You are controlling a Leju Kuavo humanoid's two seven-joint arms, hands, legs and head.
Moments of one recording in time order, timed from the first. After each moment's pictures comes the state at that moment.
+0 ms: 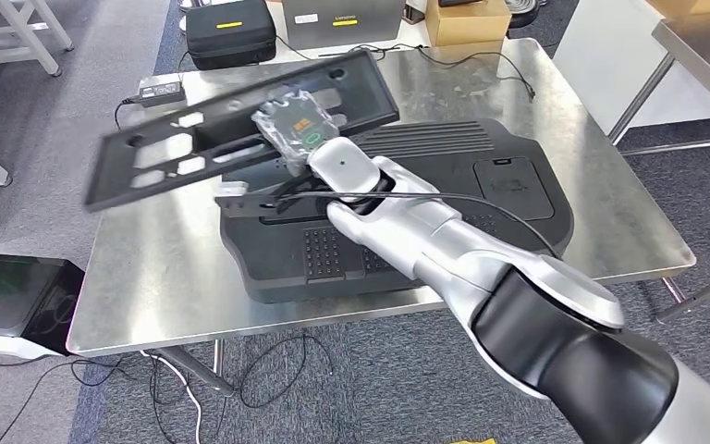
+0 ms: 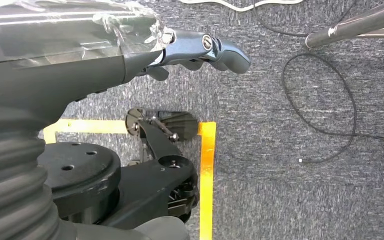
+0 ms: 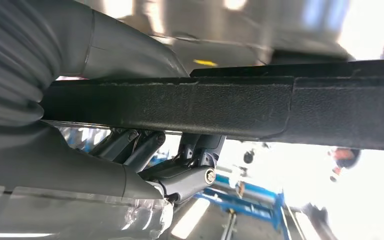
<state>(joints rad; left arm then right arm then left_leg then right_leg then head) -0.11 0.00 -1.02 -0.20 1.21 0.26 -0.56 -1.21 0.13 1.04 -0.45 0.91 -0.09 0.20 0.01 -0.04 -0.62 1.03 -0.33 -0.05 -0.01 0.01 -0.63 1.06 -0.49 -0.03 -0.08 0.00</state>
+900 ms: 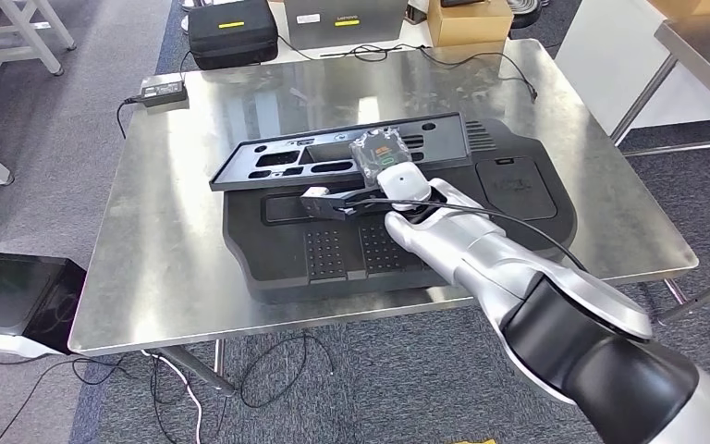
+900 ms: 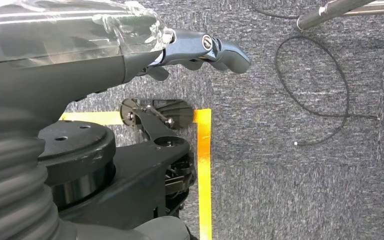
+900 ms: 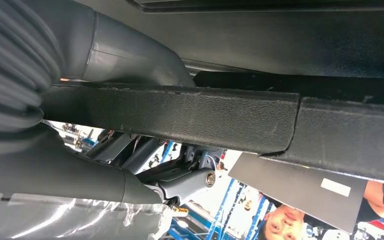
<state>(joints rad) -0.12 -0.04 -1.02 -0.20 1.17 0.27 -0.57 -1.14 -0.01 1.03 -0.36 0.86 0.03 0.34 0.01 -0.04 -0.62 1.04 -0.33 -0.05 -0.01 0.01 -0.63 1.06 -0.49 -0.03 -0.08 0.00</state>
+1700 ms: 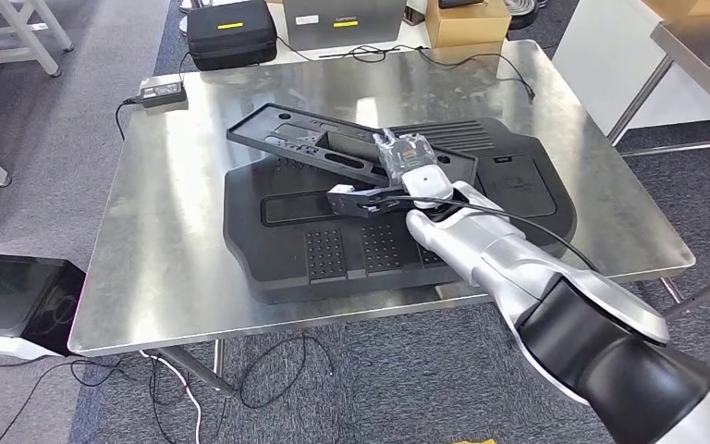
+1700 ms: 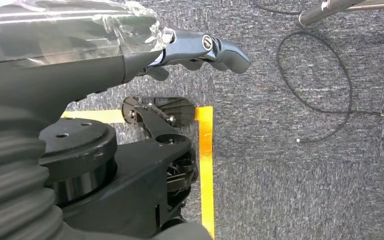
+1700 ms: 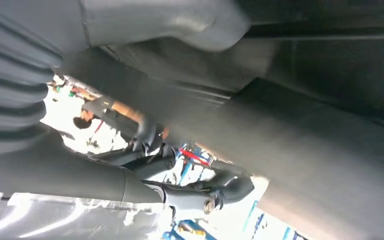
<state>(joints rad) -0.12 -0.04 -1.02 -0.20 1.17 0.24 -0.56 -1.11 -0.06 0.98 -0.36 0.83 0.06 0.36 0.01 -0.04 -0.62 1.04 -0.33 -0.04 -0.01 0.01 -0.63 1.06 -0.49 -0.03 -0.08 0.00</state>
